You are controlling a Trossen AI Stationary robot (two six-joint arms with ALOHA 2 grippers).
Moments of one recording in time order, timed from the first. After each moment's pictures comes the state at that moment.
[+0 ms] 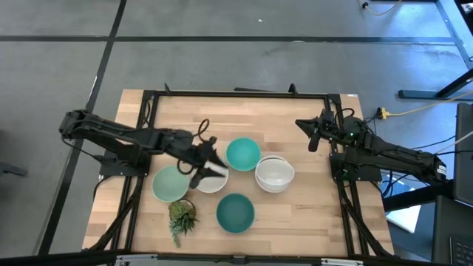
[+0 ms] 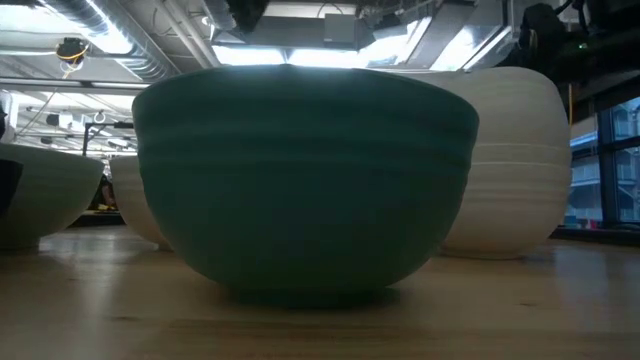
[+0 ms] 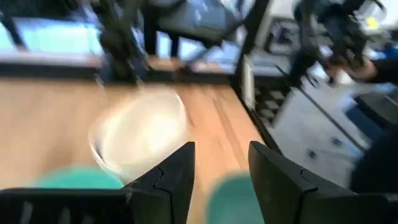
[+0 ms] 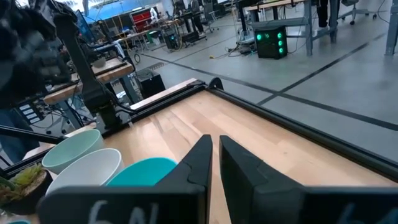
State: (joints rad) left arm -0.14 1.21 0.88 0.01 0.16 -0.17; right arm -0.36 0.40 0.29 0.03 0.05 0.31
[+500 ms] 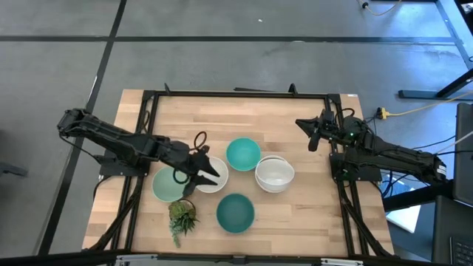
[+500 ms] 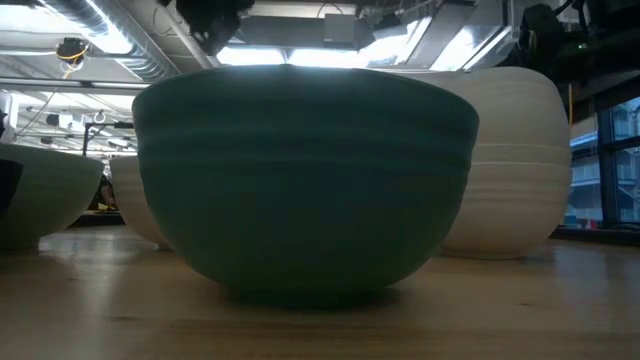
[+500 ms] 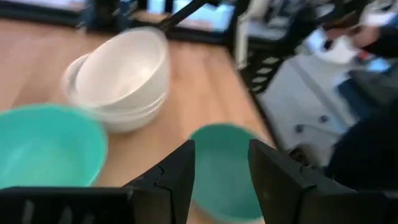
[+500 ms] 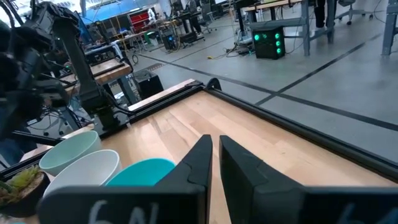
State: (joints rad) left arm -0.24 1.16 0.79 -0.05 0.07 -0.26; right arm -0.36 0.40 0.29 0.03 0.06 0.31
